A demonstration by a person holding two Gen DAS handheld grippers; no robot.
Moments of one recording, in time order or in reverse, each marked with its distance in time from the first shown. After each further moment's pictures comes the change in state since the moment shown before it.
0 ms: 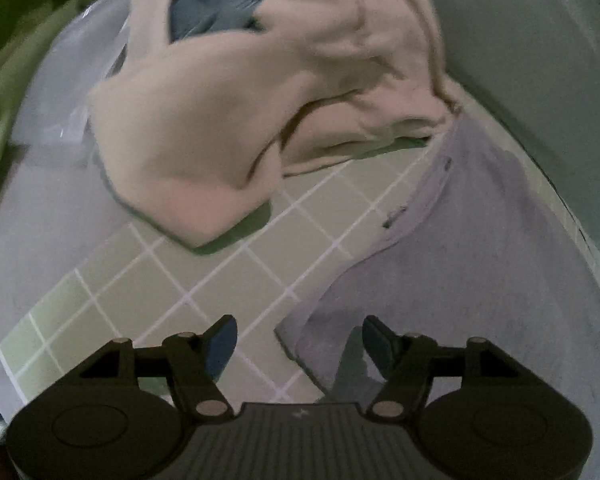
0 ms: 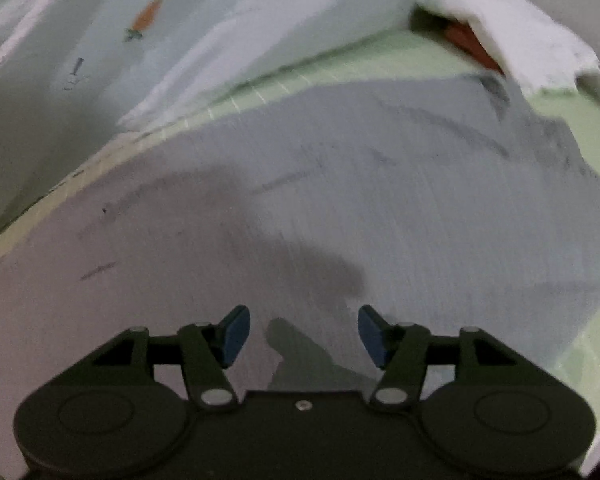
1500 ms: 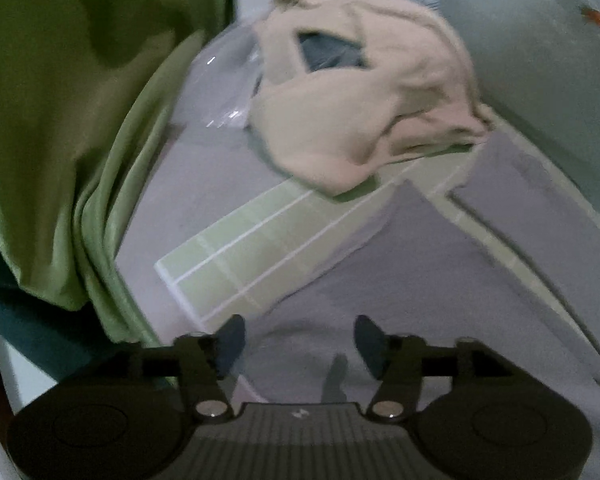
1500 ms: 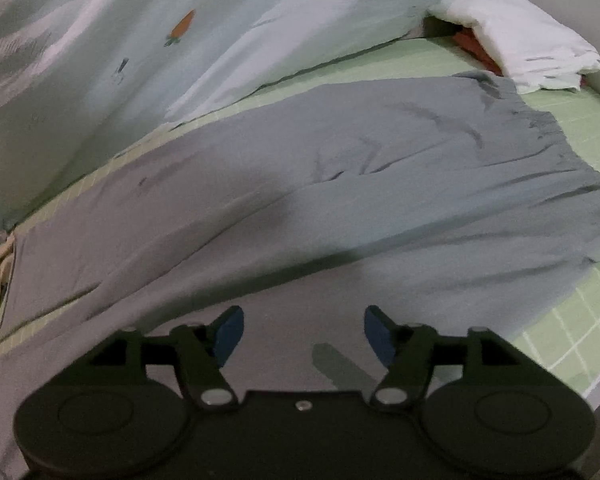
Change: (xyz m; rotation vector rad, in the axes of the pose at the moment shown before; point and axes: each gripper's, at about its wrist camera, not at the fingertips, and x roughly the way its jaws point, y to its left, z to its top) left arm -0.089 0.042 -0.098 -0.013 -0.169 0.153; right arm -0.050 -0.049 -0.033 -0.057 -0.037 0.101
